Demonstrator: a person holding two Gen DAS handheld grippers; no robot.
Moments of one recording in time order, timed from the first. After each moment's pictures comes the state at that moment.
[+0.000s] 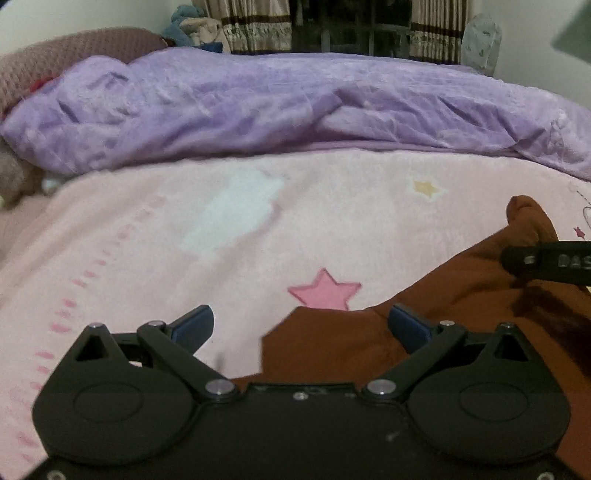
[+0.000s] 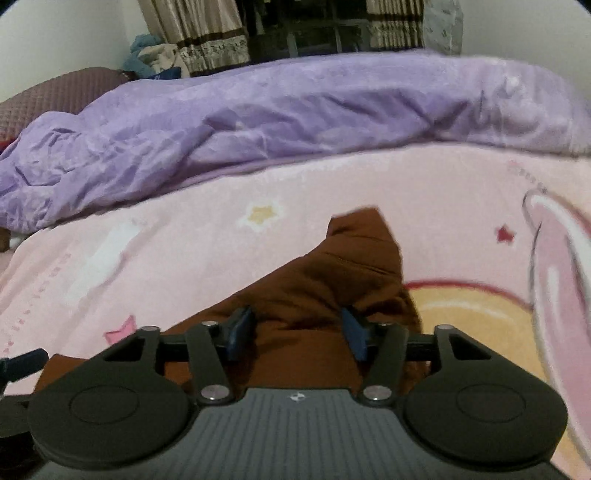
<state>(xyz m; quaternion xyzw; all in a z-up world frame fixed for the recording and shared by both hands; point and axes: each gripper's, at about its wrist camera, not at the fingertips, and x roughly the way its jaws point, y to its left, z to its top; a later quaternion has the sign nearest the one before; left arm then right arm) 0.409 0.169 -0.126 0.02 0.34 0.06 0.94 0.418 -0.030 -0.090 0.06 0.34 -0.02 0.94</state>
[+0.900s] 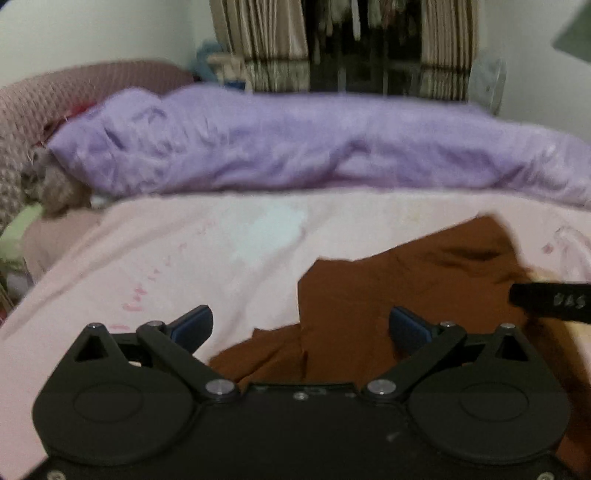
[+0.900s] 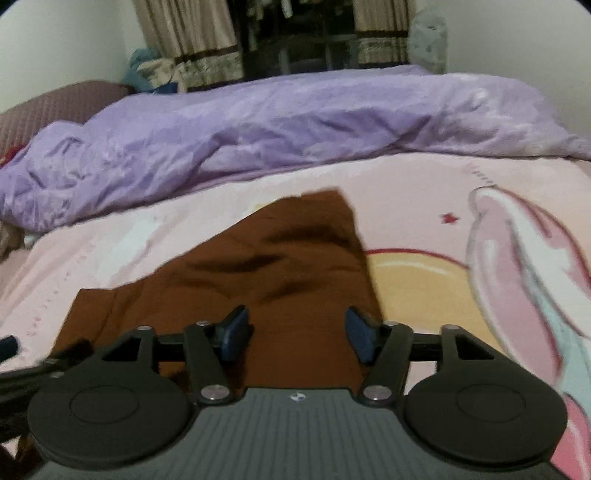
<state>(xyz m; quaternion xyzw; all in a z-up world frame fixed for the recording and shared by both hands) 0.300 0.167 -0.084 0.00 0.28 0.08 0.96 0.323 -0.030 -0.066 0.07 0.32 -0.04 0.94</state>
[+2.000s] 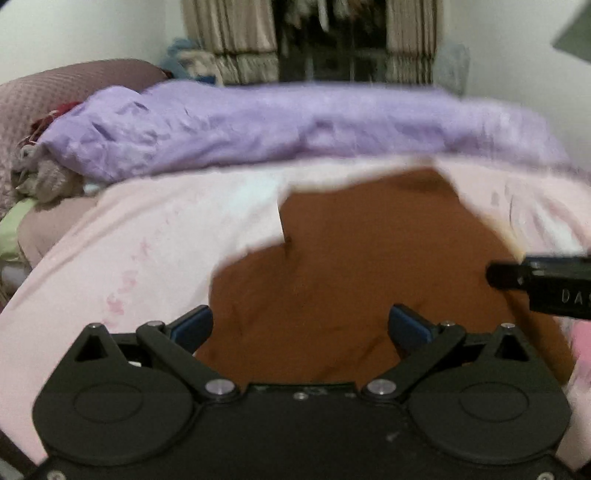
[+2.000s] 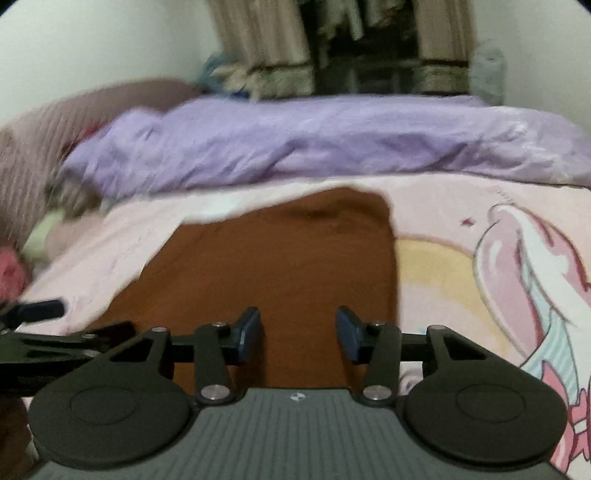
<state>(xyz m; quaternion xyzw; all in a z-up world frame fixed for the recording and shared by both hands) 0.217 0.155 -0.109 0.03 0.32 0.04 0.95 0.223 -0.020 -0.065 0.01 0.31 0.08 0.95</state>
